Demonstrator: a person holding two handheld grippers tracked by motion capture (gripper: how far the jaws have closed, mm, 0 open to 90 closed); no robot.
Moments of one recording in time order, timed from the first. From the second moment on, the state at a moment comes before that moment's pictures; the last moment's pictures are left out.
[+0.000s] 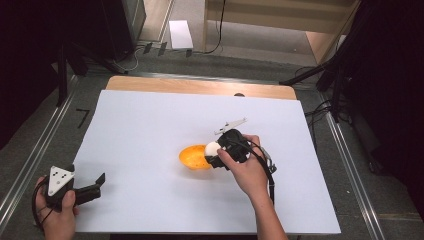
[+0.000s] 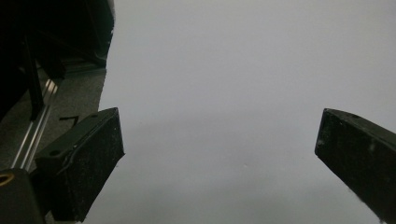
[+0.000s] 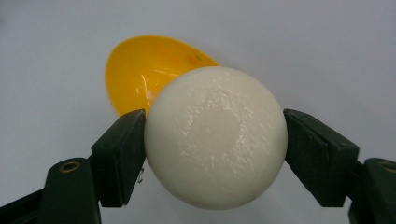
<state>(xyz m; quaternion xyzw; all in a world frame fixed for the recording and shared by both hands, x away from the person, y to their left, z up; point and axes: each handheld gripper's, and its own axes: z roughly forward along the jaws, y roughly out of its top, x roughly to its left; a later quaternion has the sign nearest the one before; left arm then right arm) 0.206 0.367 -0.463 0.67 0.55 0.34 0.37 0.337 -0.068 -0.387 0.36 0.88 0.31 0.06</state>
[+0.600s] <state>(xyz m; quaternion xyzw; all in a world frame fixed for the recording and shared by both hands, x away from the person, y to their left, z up) 0.206 0.367 -0.463 0.67 0.55 0.34 0.37 0.340 -0.043 -0.391 0.35 0.88 0.31 0.05</state>
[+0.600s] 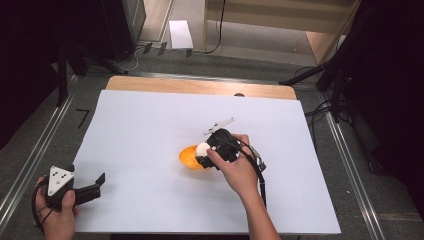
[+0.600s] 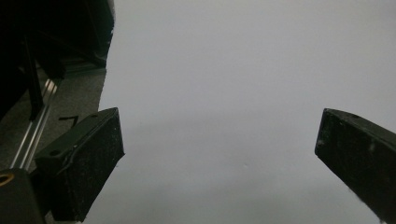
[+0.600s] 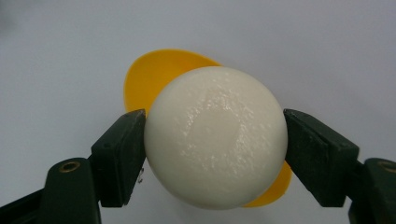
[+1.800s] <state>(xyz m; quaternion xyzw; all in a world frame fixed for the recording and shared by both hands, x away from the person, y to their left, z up) 0.206 0.367 -0.463 0.67 0.55 0.34 0.37 0.345 -0.024 -0.415 0.38 0.88 0.29 0.05</state>
